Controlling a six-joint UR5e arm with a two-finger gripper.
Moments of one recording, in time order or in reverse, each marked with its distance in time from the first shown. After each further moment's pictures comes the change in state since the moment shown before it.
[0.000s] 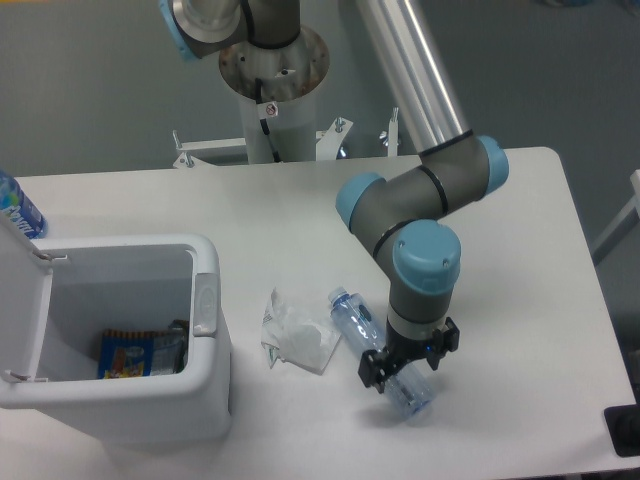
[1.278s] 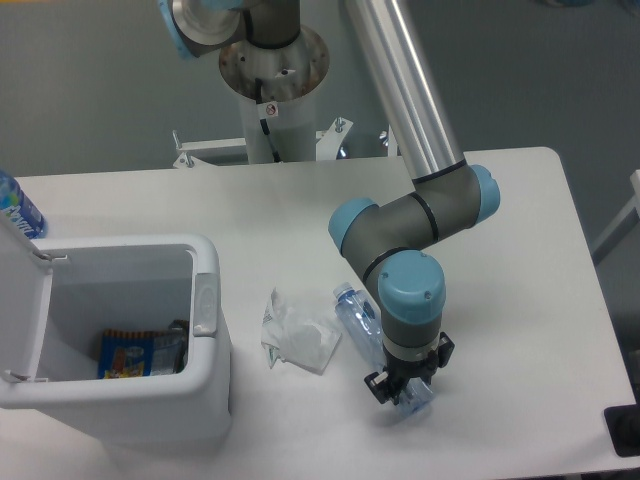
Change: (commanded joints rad) arm -0.015 -0.002 -0.012 0.000 0.002 0.029
